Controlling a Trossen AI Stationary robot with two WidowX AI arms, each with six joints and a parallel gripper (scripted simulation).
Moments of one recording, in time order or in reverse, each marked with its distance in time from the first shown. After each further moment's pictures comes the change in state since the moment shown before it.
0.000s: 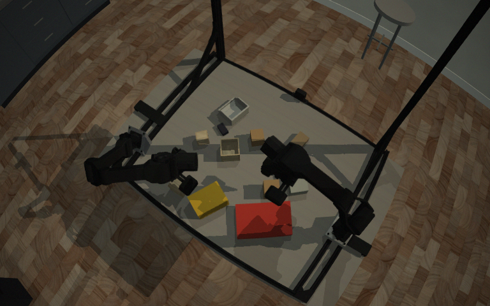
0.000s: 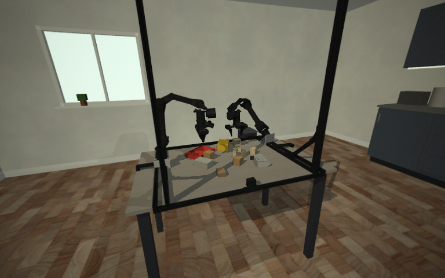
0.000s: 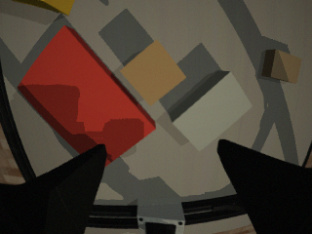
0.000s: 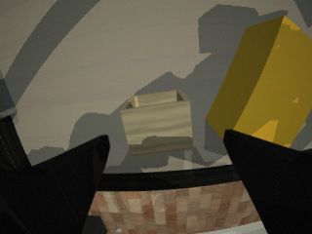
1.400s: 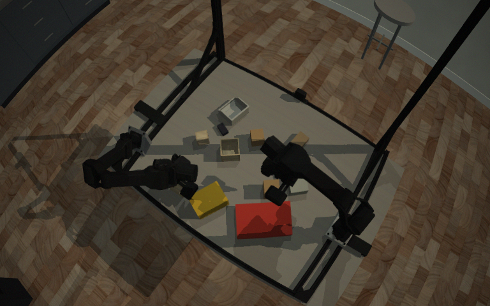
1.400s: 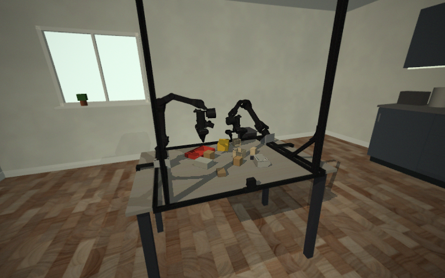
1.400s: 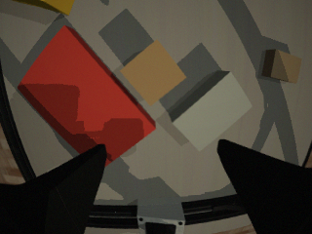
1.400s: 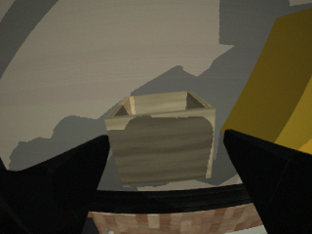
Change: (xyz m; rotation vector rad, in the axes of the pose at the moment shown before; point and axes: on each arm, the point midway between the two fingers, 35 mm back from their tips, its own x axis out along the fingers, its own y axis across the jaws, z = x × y) left arm 0.000 0.000 0.000 0.000 0.000 0.000; right arm 0.046 0.003 -0.008 -0.045 -0.003 -0.005
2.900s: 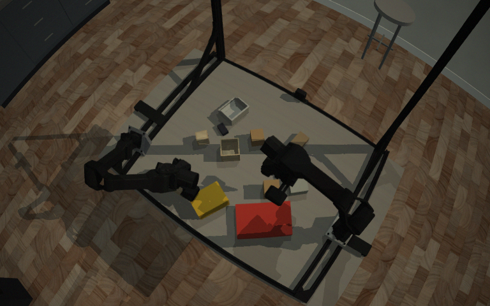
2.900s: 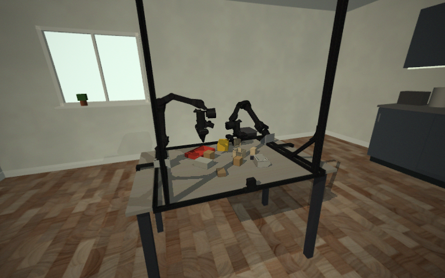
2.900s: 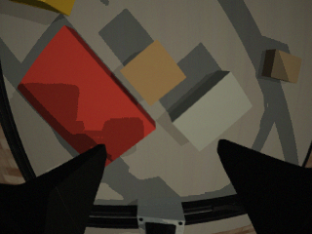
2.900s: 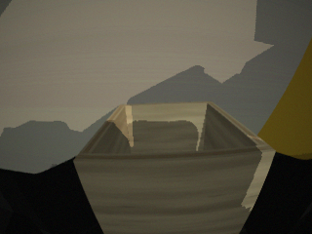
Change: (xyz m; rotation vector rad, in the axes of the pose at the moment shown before) left arm 0.000 0.000 0.000 0.000 0.000 0.000; right arm 0.040 0.003 -0.001 -0.058 0.004 0.008
